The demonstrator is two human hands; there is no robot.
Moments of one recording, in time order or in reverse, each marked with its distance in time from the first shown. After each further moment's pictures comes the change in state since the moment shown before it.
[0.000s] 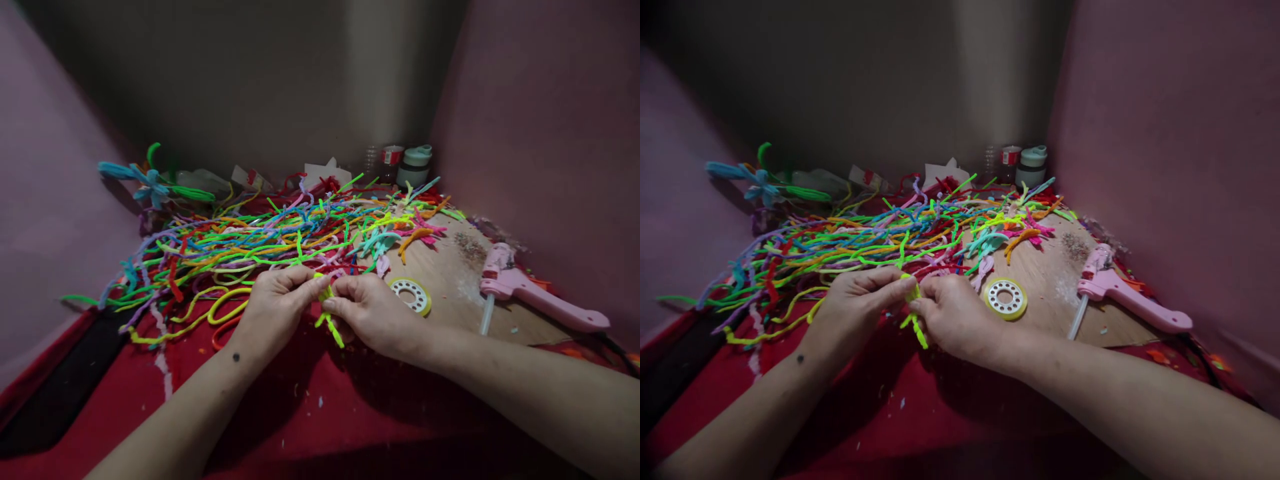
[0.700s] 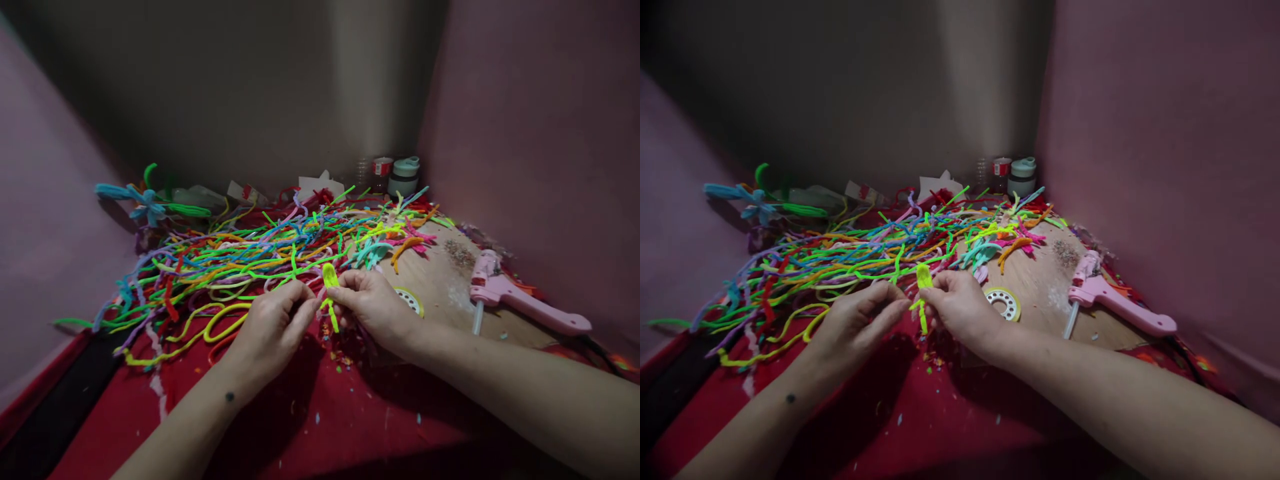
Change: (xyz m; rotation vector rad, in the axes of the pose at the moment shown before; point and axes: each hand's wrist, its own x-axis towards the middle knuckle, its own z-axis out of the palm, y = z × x) left_hand 0.001 -0.001 -0.011 0.167 -0.069 0.091; right_hand 0.010 0.002 -0.005 0.424 0.171 0.109
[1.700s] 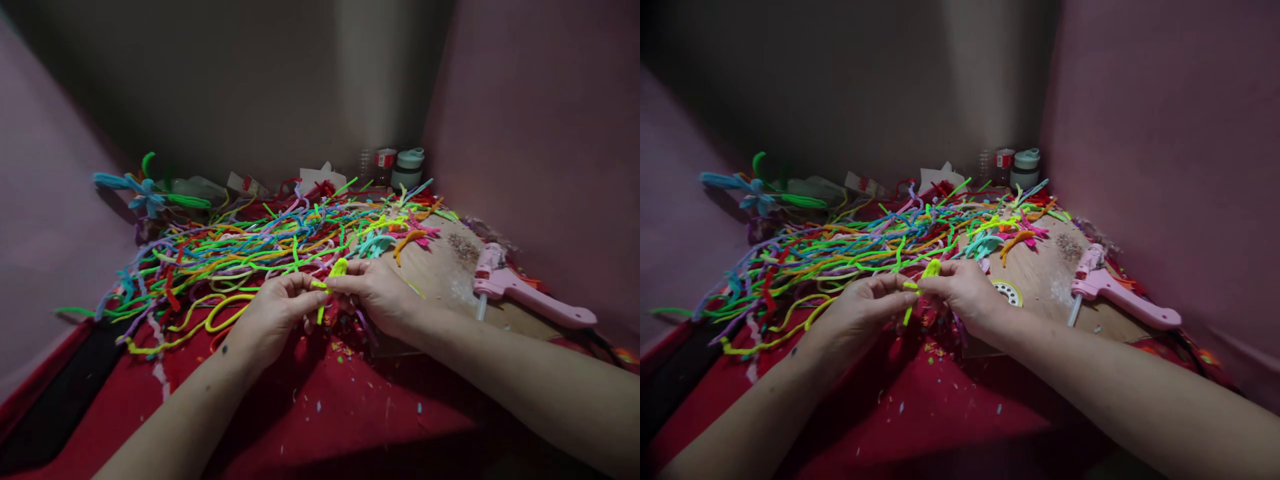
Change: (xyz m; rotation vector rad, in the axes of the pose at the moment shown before) left_hand 0.004 -0.006 0.011 -0.742 -0.124 -0.399; right_hand 0.007 0.003 -0.008 0.220 -0.100 0.006
